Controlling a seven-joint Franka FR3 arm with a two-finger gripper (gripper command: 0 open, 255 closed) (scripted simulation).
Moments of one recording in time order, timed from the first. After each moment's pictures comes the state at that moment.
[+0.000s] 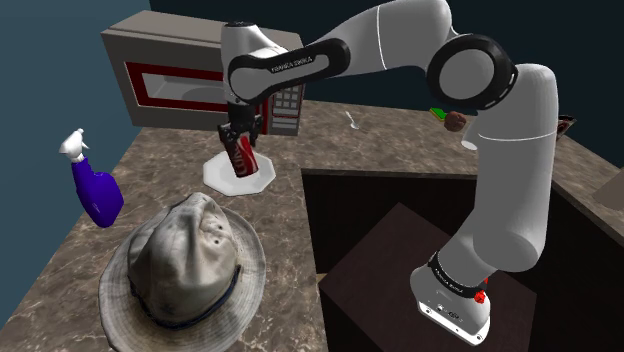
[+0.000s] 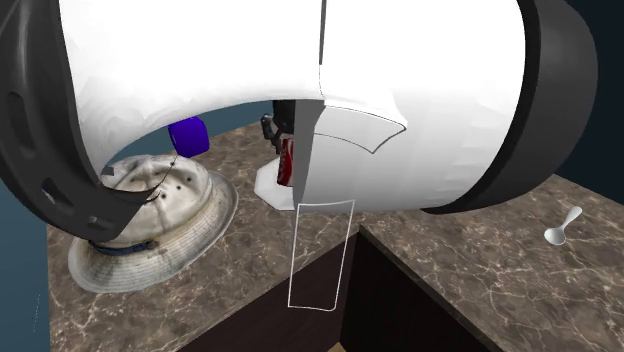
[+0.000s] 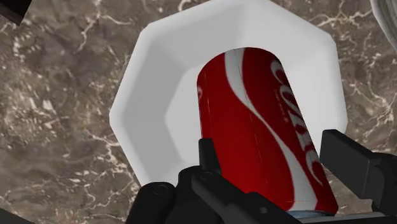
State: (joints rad) arm 0.07 0.52 0.28 -1.54 -0.16 2.05 0.38
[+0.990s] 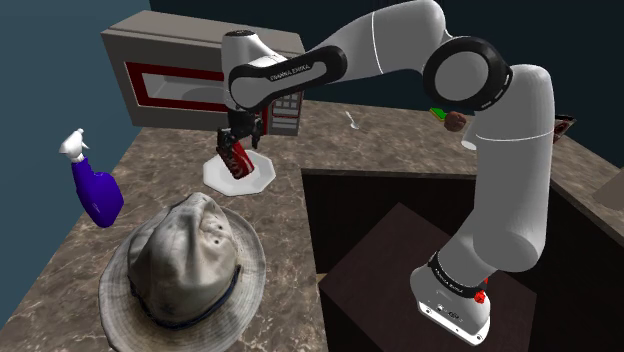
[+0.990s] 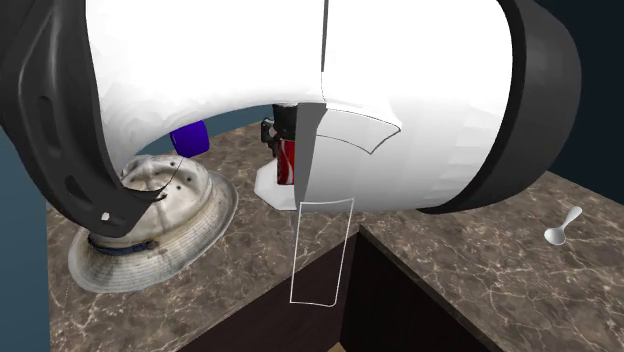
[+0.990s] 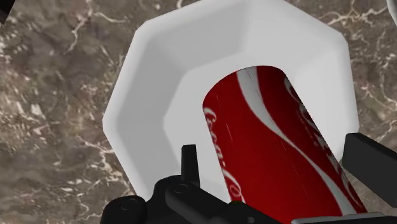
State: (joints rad) arm 0.07 0.54 0.27 -1.56 -0.16 2.09 0.39
